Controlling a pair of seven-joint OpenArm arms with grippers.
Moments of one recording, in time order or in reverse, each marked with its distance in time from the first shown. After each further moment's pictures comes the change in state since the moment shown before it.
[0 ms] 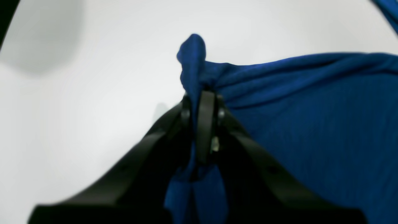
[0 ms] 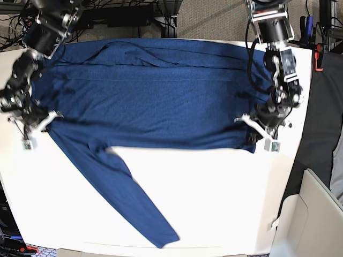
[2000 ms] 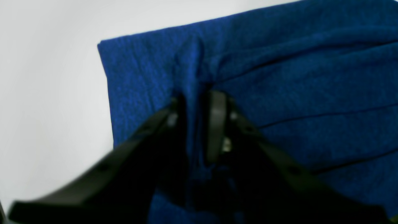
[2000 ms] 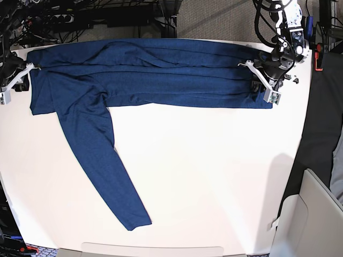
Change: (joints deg) left arm 22.8 -3.4 0.0 17.6 0.0 0.0 7.1; right arm -23.8 3.1 13.8 21.9 19.1 -0.1 -5.9
